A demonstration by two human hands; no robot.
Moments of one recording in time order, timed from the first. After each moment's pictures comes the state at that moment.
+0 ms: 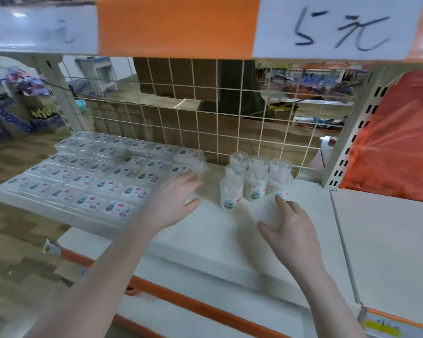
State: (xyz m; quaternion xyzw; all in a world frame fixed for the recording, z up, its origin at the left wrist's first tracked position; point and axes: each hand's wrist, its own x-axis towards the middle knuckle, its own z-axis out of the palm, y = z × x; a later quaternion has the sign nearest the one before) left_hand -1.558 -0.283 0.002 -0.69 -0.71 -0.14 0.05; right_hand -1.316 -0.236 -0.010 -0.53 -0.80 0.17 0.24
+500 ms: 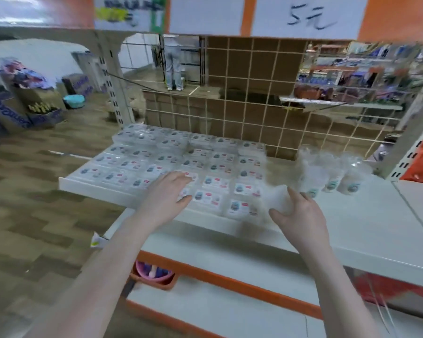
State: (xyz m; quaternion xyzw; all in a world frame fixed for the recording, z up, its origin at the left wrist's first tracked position) left_hand -1.744 -0.408 -0.003 -0.65 -0.75 -0.13 0.02; right_hand -1.485 -0.338 -0.003 -0.58 -0.76 0.18 0.23
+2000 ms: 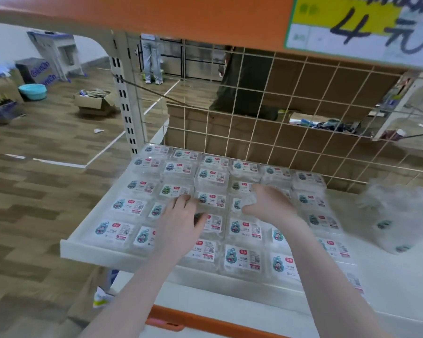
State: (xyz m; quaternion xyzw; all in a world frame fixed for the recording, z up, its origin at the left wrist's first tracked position) left_hand -1.914 -0.330 -0.067 -0.61 -0.76 -0.22 0.02; right_hand -1.740 -0.234 0.006 -0.57 -0.80 0.17 0.02
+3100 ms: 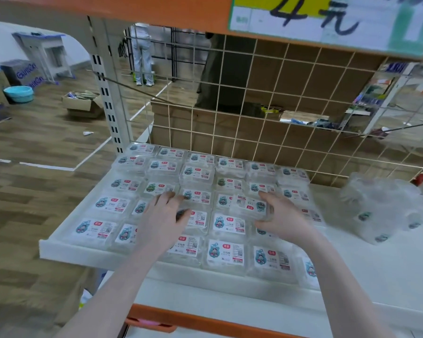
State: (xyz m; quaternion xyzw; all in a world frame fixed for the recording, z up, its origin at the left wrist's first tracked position) left_hand -1.909 -0.332 -0.058 -0.59 -0.78 -0.23 -0.03; right_hand -1.669 -0.246 -0.007 -0.54 -0.81 0.22 0.06
